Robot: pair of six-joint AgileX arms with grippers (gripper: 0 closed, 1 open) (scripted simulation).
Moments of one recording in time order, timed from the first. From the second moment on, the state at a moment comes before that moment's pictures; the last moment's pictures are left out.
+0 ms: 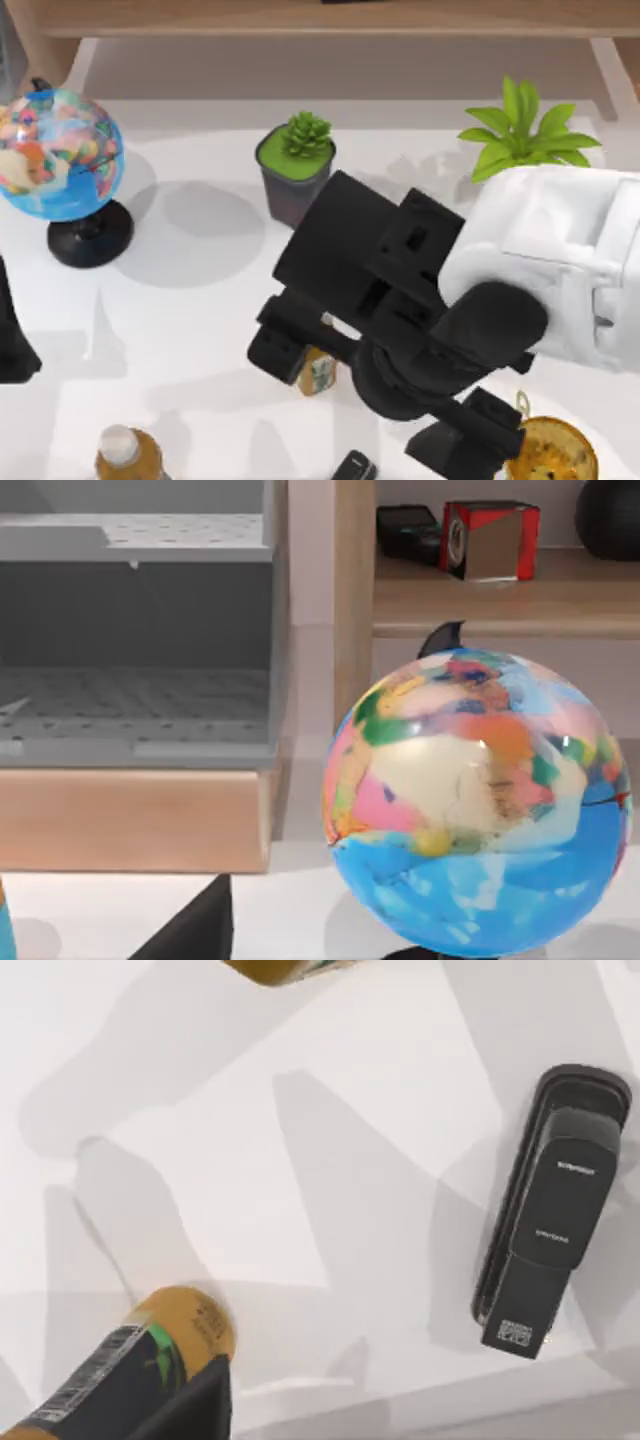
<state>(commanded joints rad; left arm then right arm) 0.00 0.00 0.00 0.00 0.00 0.00 1.07 1.61 1.28 -0.95 0.03 1.54</state>
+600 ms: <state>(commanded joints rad) 0.00 0.00 0.00 0.00 0.00 0.00 1.12 1.93 1.36 -1.00 0.00 1.75</state>
